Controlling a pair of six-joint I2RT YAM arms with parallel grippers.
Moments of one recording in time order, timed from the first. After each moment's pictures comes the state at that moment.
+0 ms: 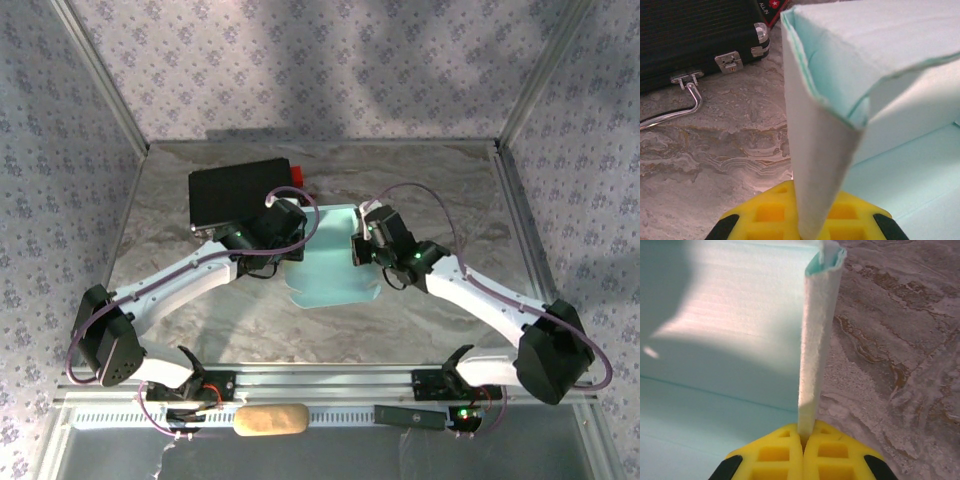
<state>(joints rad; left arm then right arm) -0.83 1.40 1.14 -0.65 -0.27 -0.60 0.71 1.28 0.89 -0.32 0.14 0.32</state>
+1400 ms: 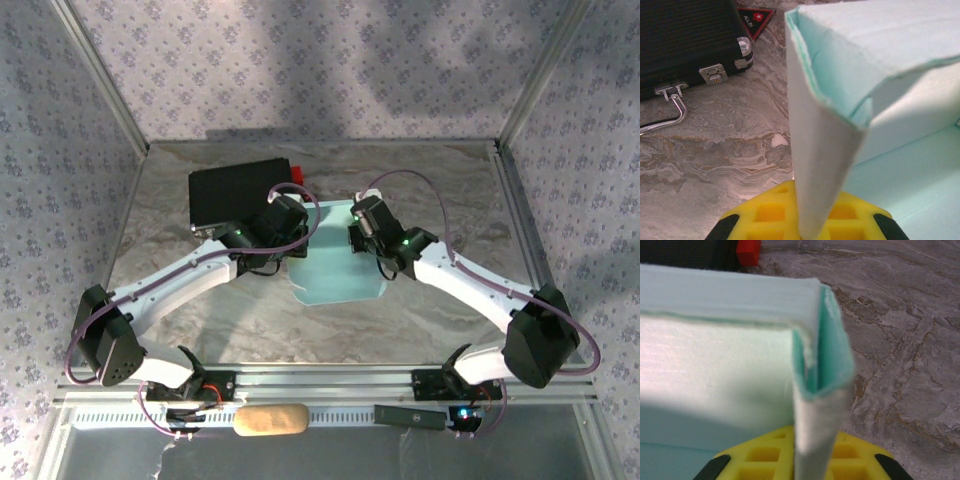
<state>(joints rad) -0.83 1.40 1.17 -0.63 -0.24 -0.60 0.72 1.38 1.04 -0.43 0.34 0.37</state>
